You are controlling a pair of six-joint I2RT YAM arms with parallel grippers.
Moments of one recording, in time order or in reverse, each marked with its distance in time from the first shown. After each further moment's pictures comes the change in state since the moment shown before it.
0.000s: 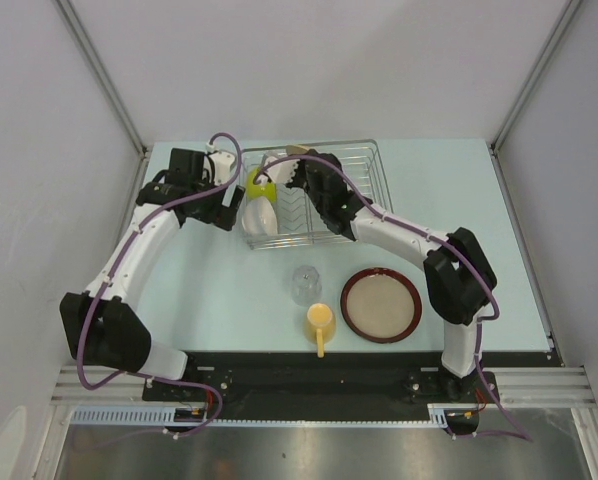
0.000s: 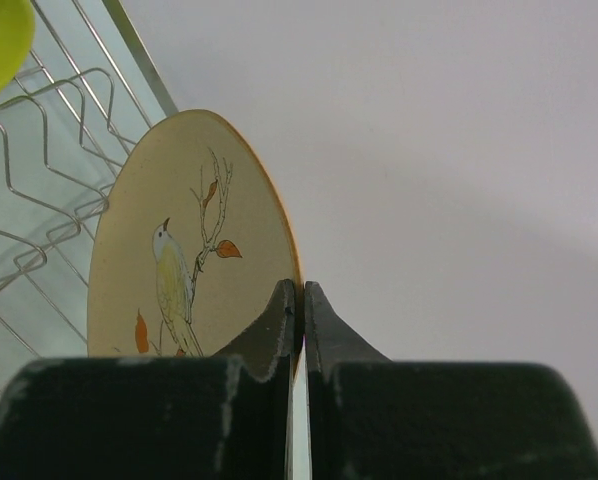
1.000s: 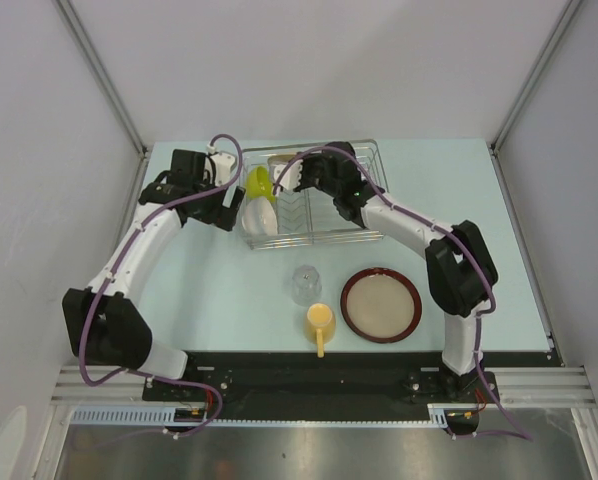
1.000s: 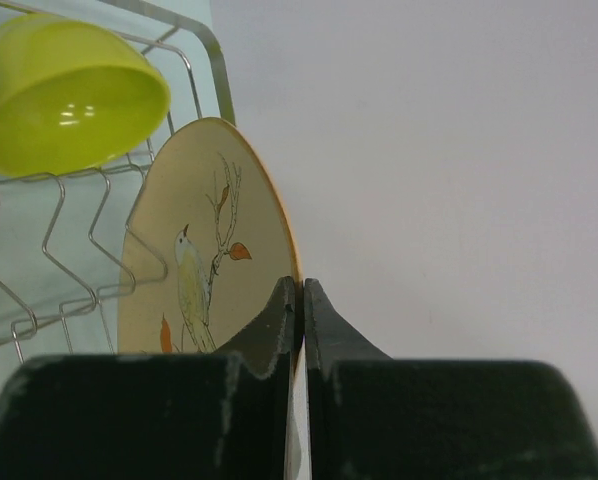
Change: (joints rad) left arm 0.004 0.013 -0.016 0.019 -0.005 -0.002; right arm -0.116 0.025 0.016 -0.044 -0.523 -0.099
